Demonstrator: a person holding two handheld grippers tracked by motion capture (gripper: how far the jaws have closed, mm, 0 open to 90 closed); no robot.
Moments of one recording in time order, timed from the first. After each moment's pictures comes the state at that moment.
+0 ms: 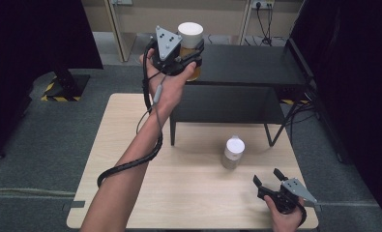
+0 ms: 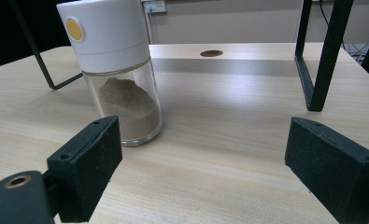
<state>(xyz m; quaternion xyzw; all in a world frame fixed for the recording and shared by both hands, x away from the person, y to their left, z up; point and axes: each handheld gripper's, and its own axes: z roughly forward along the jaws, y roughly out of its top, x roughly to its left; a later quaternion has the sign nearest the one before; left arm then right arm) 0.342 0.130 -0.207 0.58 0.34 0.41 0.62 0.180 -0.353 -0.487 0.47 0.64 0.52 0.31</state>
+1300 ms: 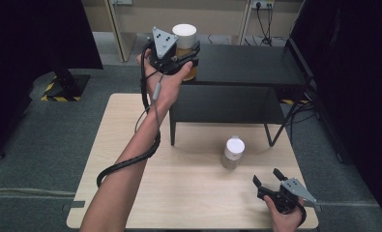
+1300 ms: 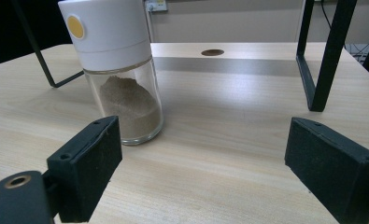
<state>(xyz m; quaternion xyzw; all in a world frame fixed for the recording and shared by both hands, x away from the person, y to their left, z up) 0.349 0.132 -0.211 0.57 0.36 0.42 0.61 0.181 -0.353 -0.486 0.47 0.64 0.52 0.31</state>
